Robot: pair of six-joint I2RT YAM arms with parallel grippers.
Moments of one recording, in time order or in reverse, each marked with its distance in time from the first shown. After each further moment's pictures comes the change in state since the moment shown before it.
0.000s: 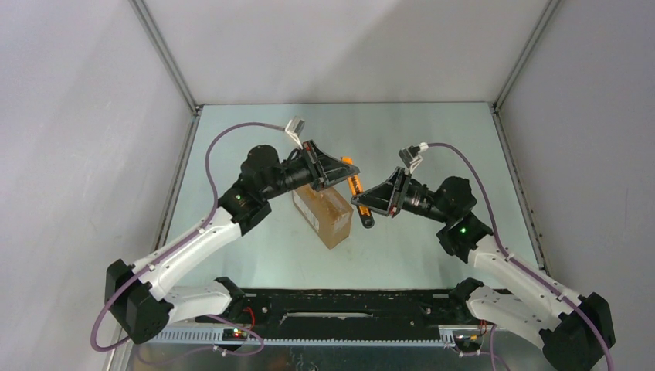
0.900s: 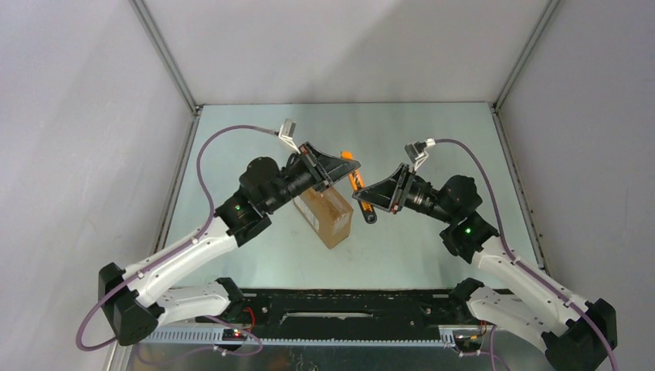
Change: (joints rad) left arm -0.138 -0.059 -0.012 0.027 -0.296 0.051; right arm 0.010 -0.026 0.047 -0.048 0.069 -0.072
